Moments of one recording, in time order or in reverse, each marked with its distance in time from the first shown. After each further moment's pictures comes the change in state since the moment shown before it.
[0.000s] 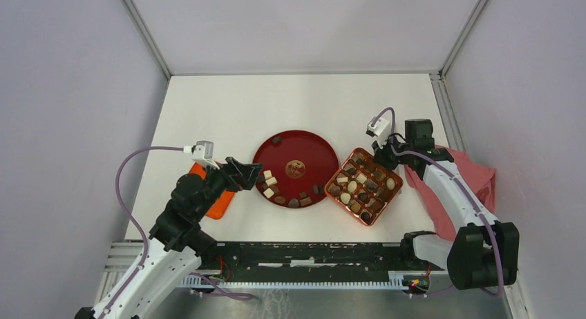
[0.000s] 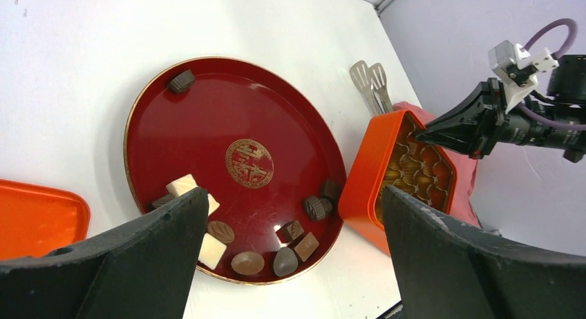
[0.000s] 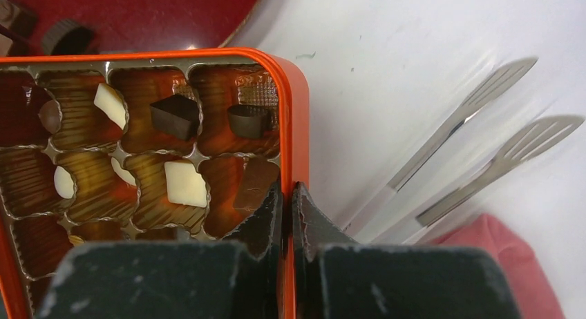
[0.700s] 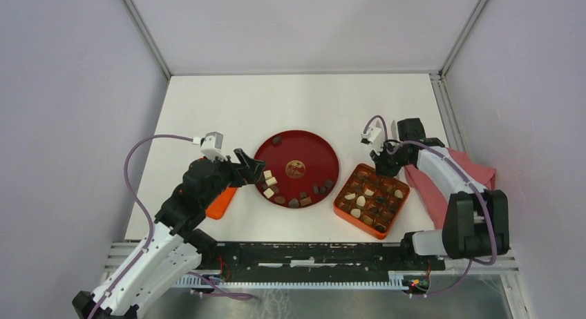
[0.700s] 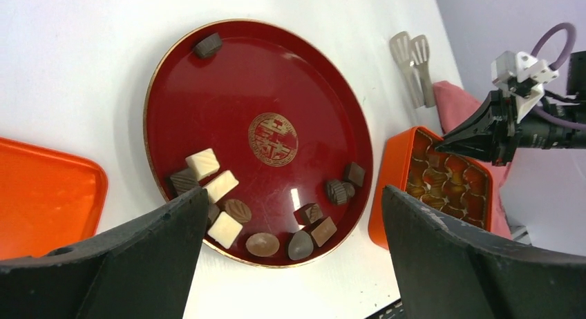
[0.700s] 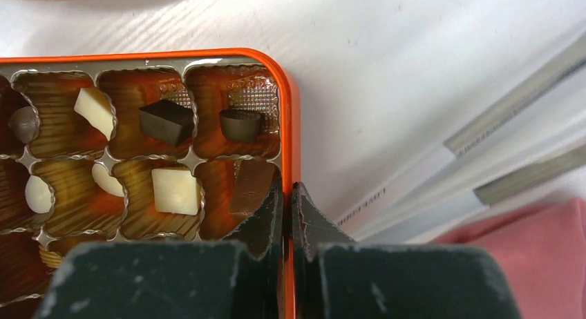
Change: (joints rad) left arm 0.000 0.157 0.074 -0.077 -0.019 -0.019; right arm -0.024 0.154 0.022 -0.189 0.074 -0.156
